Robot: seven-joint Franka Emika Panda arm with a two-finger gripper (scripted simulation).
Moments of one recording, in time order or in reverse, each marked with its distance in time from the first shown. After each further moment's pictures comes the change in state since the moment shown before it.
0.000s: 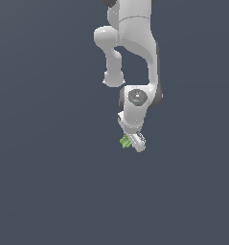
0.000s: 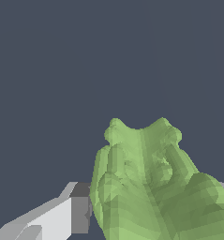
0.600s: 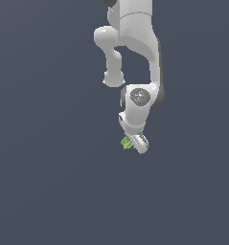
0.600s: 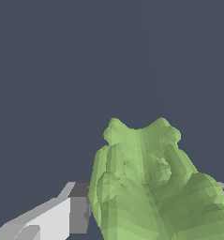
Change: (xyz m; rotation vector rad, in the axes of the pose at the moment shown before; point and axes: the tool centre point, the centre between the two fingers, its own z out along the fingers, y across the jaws) arm 0.002 -0.014 -0.013 -0.001 0.000 0.000
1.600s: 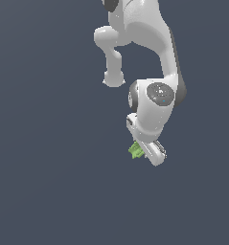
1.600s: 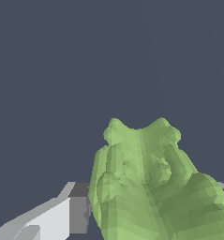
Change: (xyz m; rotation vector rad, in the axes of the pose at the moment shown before) arm 0.010 -0.082 -0.073 0.000 0.000 0.000
